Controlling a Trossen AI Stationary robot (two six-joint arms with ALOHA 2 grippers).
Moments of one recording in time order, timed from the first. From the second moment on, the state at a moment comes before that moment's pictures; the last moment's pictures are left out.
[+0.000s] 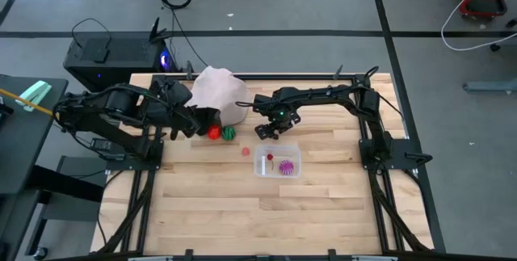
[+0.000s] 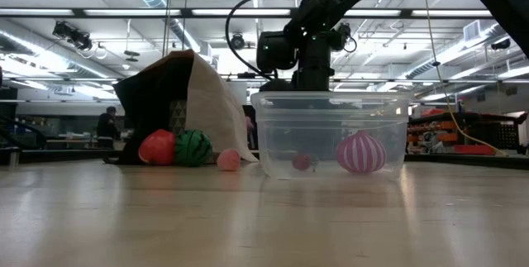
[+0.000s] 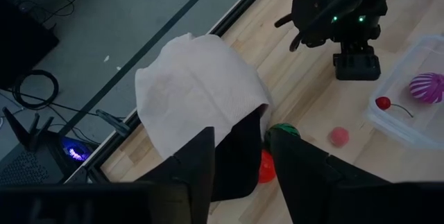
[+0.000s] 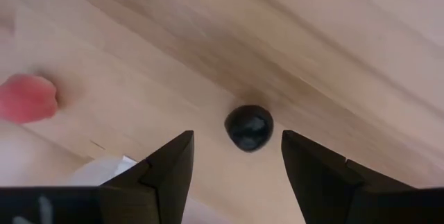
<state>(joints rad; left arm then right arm) -0.17 1.26 1.66 -1.49 -0.71 -0.67 -0.27 2.07 1.55 -0.96 -0.20 0.81</state>
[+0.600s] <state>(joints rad) -0.17 1.26 1.66 -1.49 -0.71 -0.67 -0.27 2.07 1.52 -0.95 -0.18 0.80</state>
